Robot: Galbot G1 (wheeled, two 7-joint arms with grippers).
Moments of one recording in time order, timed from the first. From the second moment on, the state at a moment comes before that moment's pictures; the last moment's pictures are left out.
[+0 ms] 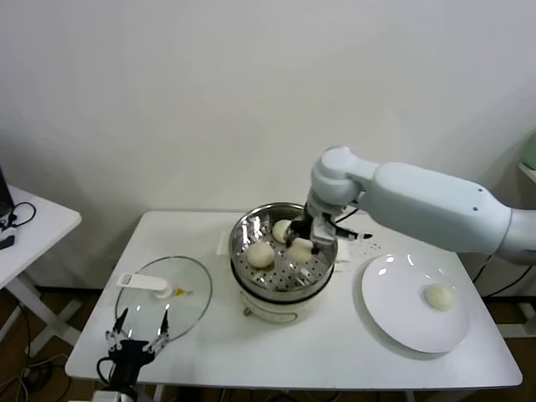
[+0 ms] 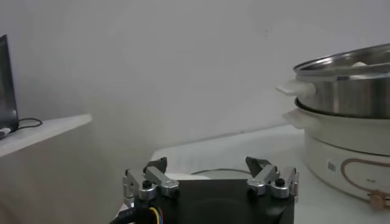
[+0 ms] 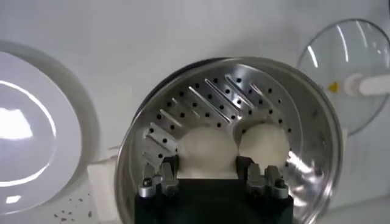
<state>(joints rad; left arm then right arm) 1.73 -1.49 -0.71 -2.00 0.04 -0.05 0.04 0.44 1.00 -1.10 1.53 -0.29 0.43 -1.23</state>
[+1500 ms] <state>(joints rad) 1.71 -1.49 -0.70 -1.99 0.06 -0.03 0.04 0.35 1.05 -1.11 1.58 -0.51 0.59 -1.21</state>
